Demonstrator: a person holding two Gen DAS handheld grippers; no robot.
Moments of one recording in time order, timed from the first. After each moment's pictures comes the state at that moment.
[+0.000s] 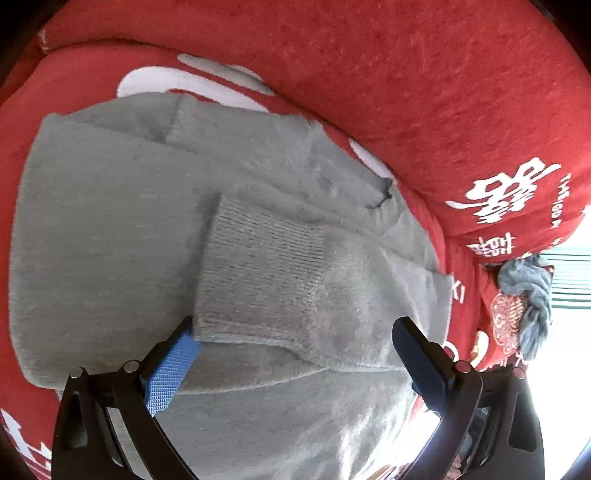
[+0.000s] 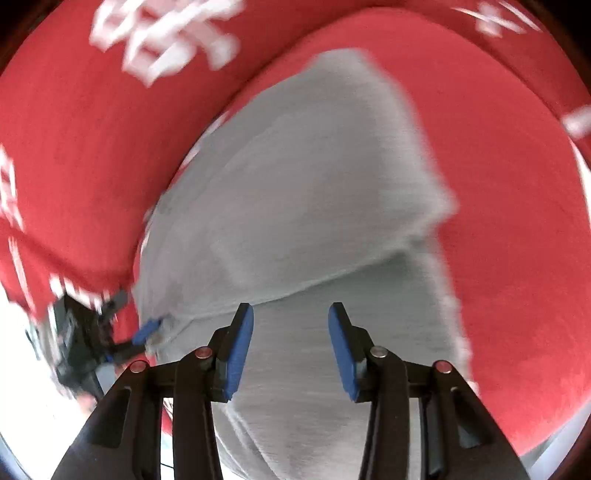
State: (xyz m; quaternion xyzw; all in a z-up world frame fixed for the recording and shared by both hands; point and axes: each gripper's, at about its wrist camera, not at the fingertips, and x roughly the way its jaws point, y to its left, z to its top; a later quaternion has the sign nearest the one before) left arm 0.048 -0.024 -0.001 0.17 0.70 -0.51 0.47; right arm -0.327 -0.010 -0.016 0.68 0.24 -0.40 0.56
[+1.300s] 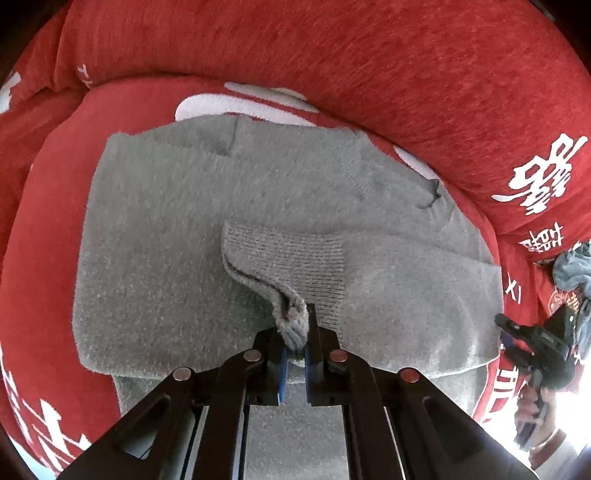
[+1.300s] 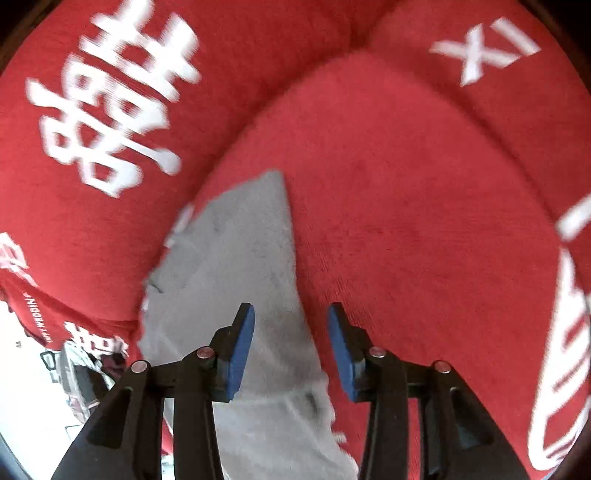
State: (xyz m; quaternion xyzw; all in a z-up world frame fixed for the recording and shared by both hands) left arm 0.042 0.001 0.007 0.24 0.63 -0.48 0.56; right arm -0.380 -0.115 -0.038 0.66 0.25 -0.41 0.59
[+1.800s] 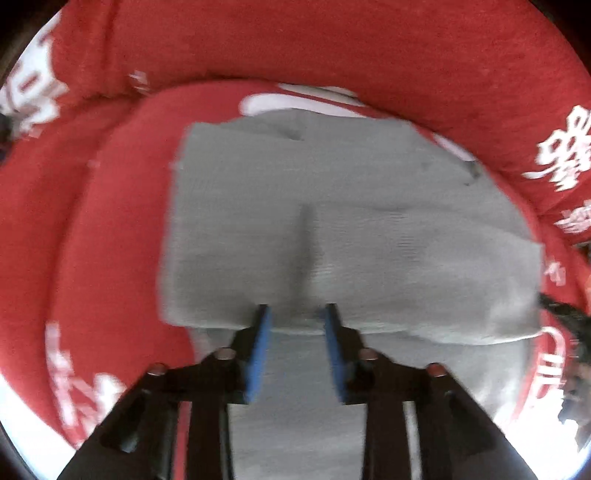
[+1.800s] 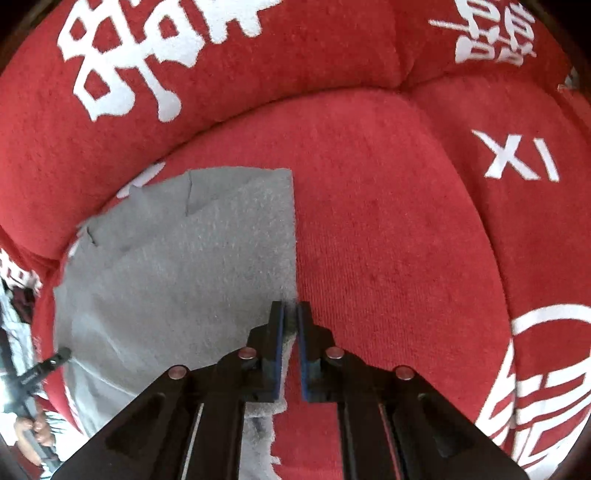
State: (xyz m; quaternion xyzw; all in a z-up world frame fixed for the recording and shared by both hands) left arm 0.058 0.041 0.024 0.32 0.58 -0.42 0.62; right arm -0.351 -0.119 -0.020 0.50 0.40 -0.46 0.61
